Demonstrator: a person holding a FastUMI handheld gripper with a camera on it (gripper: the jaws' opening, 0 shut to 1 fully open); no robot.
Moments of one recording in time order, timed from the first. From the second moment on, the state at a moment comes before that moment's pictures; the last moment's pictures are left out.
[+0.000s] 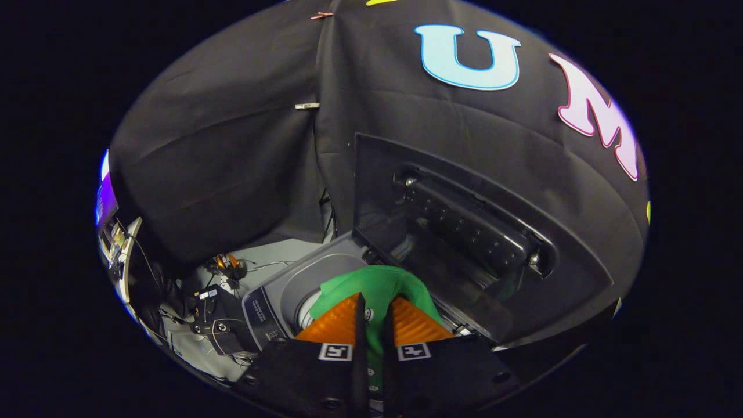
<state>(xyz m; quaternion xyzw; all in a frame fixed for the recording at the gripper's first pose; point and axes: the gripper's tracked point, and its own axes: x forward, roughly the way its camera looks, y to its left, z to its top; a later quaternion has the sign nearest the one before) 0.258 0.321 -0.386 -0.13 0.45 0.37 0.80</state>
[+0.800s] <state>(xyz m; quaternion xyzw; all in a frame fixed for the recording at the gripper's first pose) 0.268 0.334 -0.353 -0.11 0.40 0.38 0.83</state>
